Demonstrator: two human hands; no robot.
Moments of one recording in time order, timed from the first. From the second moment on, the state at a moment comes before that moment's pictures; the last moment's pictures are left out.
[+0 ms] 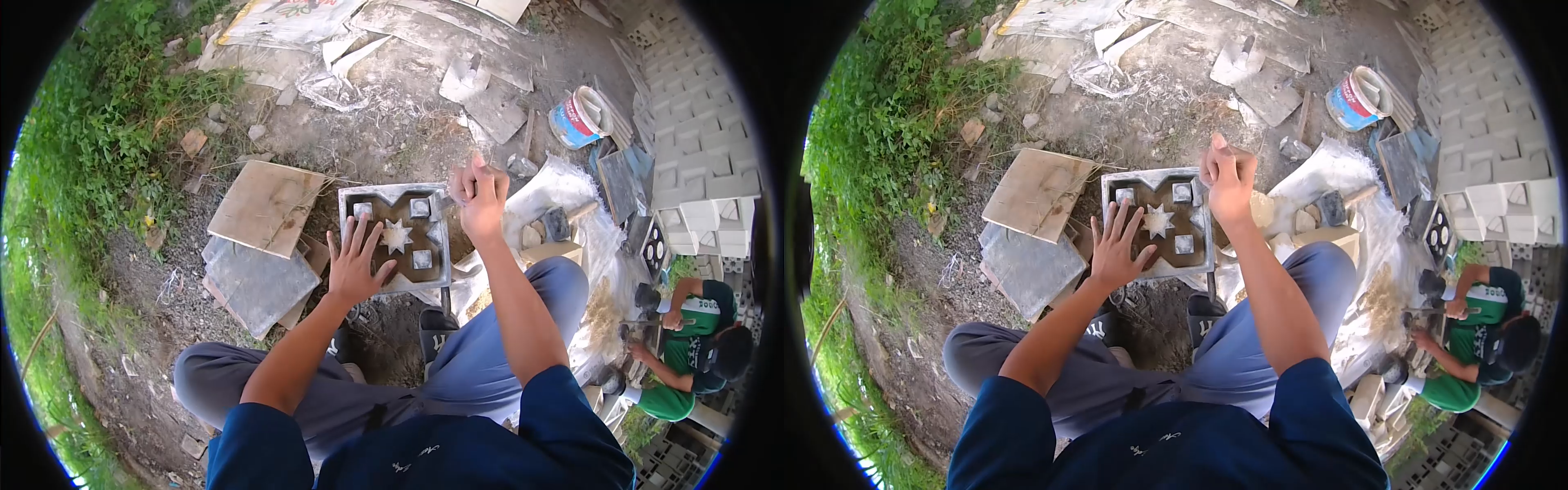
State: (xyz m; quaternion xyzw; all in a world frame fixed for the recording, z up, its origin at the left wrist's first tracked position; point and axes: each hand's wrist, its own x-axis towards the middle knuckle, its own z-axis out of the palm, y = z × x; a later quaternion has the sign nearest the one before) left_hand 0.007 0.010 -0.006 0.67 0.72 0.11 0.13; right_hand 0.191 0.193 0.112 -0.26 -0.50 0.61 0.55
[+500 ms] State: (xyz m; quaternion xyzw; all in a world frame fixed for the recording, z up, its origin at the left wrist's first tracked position) left_hand 0.012 0.013 -0.009 0.66 0.72 0.19 0.12; right_hand 0.177 0.200 0.116 -0.47 -0.61 0.46 0.44
